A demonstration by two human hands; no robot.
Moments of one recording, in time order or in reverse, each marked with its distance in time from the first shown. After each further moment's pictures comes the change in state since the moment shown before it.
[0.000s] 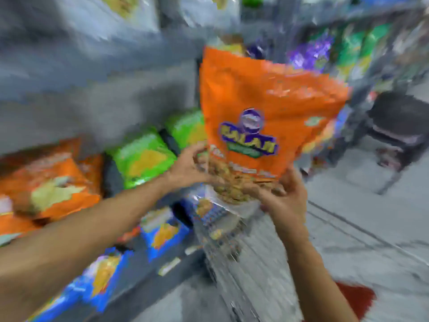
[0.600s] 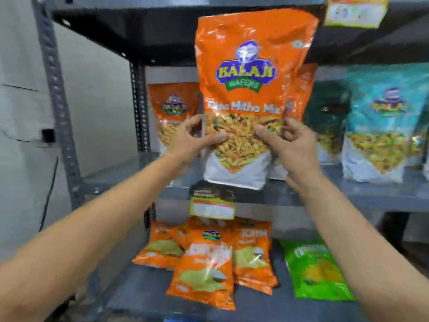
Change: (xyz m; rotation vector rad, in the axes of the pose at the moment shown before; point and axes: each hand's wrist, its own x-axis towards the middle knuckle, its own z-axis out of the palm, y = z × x) left_hand -0.309 0.248 -0.316 0.267 1.027 0.377; right_hand -0.058 -0.298 0.397 0.570 -0.773 -0.398
